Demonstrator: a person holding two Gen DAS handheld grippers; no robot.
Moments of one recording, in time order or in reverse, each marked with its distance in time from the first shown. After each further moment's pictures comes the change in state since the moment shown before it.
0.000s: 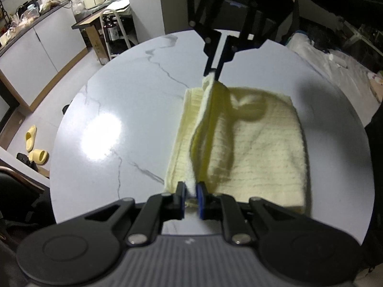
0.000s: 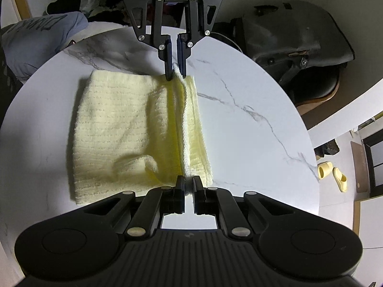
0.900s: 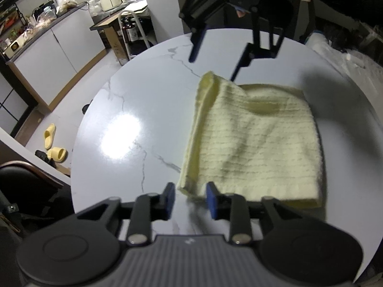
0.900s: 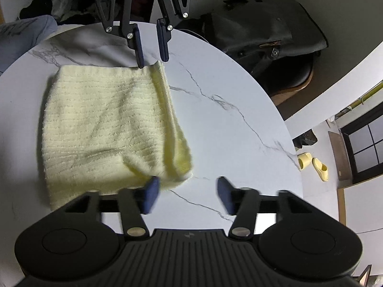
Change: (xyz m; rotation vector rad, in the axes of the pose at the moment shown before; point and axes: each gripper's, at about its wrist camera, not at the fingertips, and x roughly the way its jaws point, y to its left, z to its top) left arm -0.009 -0.015 -0.011 -0.005 -0.011 0.128; right arm 0.004 -0.001 -0.013 0.072 -0.020 -0.141
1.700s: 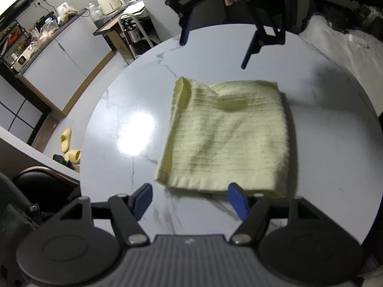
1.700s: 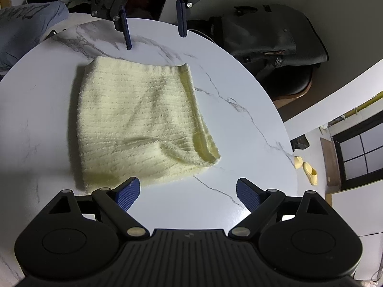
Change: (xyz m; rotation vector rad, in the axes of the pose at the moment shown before) left arm -0.030 -0.052 0.005 0.063 0.055 0.109; right arm -0.033 0.038 -0.006 -0.070 0.030 -0.056
